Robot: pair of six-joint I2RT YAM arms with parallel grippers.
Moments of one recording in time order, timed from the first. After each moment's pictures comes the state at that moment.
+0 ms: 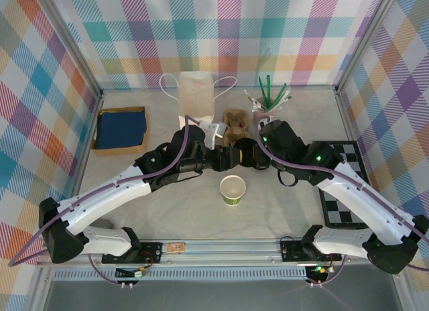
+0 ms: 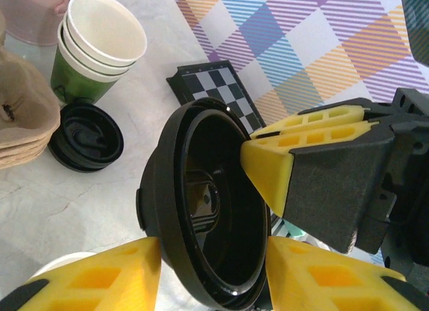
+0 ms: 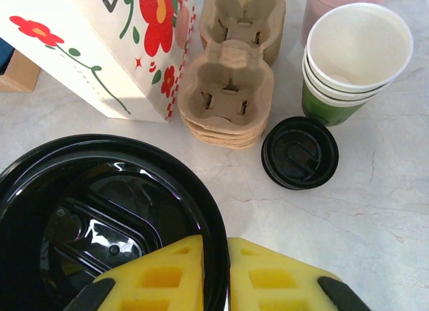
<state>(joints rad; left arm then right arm) -0.93 1.27 1.19 -0.34 0.17 -0.71 0.84 1.15 1.36 -1.05 0.30 0.56</state>
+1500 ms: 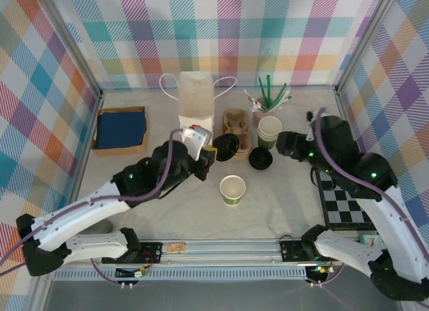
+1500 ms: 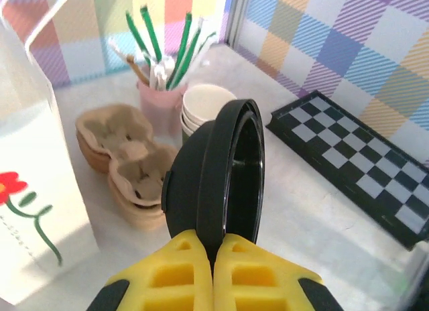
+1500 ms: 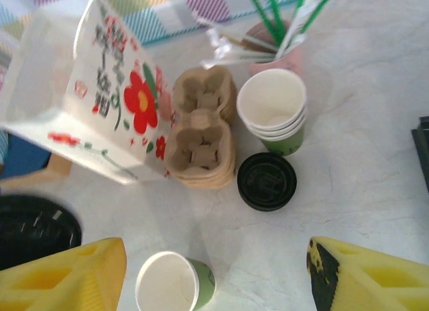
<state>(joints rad) -1.05 1.03 1.06 -0.37 -0.29 -0.21 0.56 0.95 1.48 -1.16 0.18 0.59</state>
